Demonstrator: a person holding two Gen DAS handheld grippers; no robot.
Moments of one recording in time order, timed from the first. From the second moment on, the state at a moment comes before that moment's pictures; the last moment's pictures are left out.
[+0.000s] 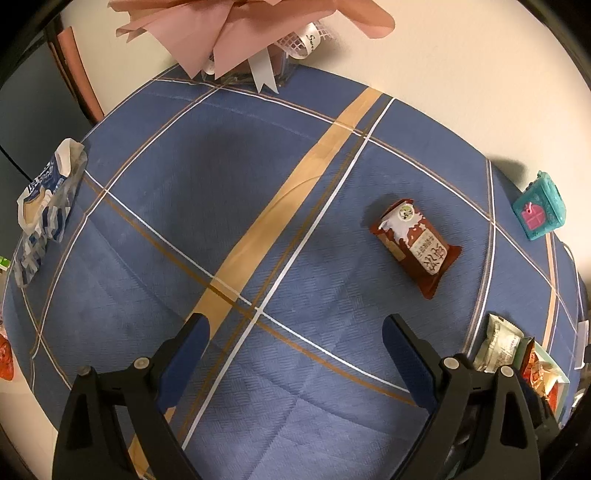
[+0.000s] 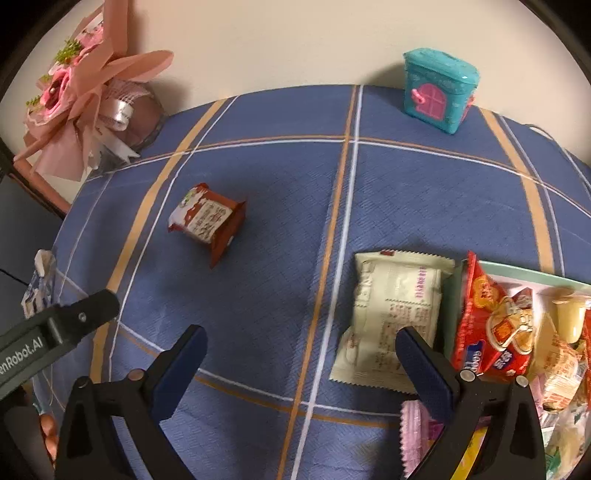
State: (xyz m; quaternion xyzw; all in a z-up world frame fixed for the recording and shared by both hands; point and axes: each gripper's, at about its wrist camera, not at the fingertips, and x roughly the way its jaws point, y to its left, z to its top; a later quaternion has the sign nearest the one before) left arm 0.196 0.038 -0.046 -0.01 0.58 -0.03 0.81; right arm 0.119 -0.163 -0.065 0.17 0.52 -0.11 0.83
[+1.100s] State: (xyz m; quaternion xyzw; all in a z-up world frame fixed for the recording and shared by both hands) left arm 0.200 0.041 -0.055 -0.01 0.59 -0.02 0.81; right arm 0.123 -0.183 -0.069 0.24 0.48 -0.09 0.84
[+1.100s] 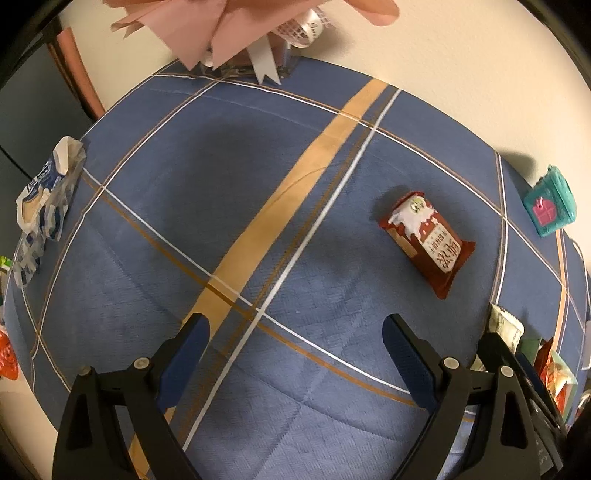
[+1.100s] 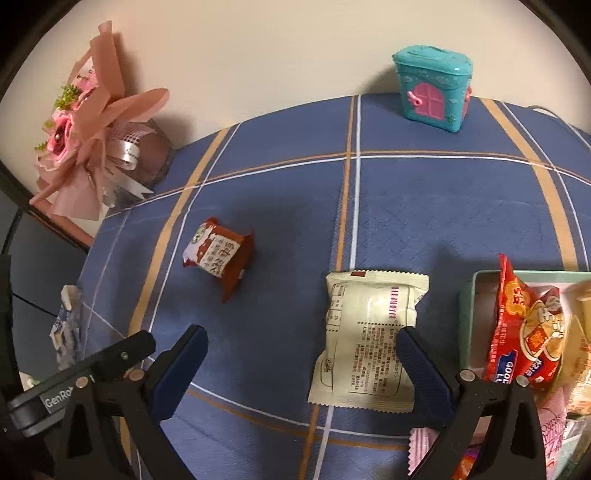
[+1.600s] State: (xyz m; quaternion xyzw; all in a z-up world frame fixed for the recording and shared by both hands) left arm 0.207 0.036 -0.067 0.00 0.59 -0.03 0.80; right arm 0.125 -0.178 -0.078 0.19 0.51 -0.13 0.83
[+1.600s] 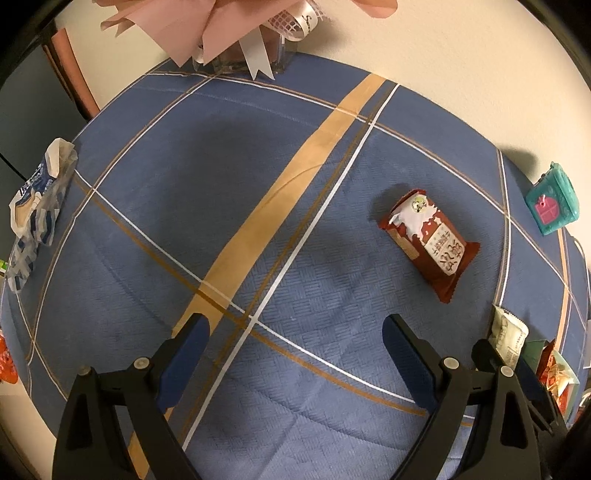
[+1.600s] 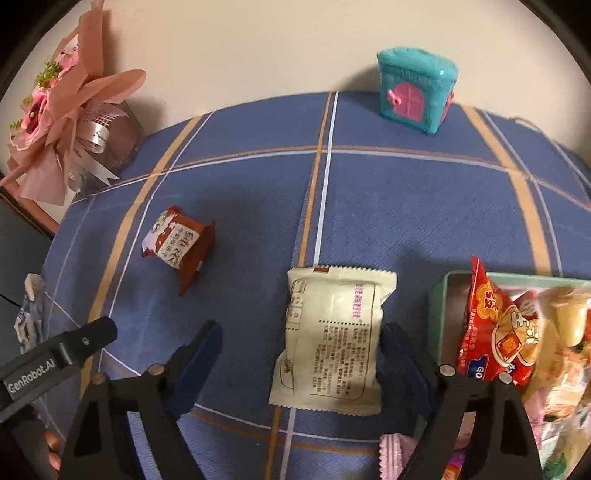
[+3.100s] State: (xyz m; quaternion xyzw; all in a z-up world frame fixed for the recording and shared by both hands) left arm 0.289 -0.047 -0.091 -0.04 0.62 -0.08 0.78; right arm 0.142 -0.214 -0.077 0.18 0.49 -0.17 0.84
